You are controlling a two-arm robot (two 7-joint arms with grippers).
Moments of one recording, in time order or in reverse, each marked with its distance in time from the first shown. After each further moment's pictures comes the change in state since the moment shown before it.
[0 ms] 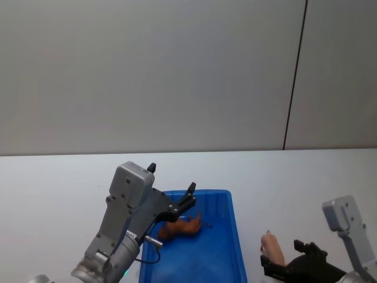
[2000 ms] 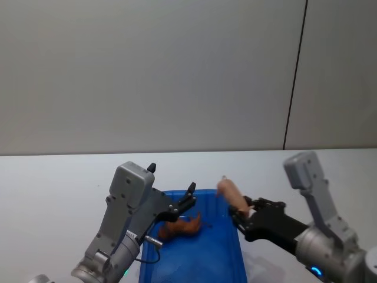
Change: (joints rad) left arm 0.000 0.000 0.000 0.000 0.000 0.000 0.000; right arm 0.163 -0.110 -0.051 0.034 -0.122 -0.053 0.118
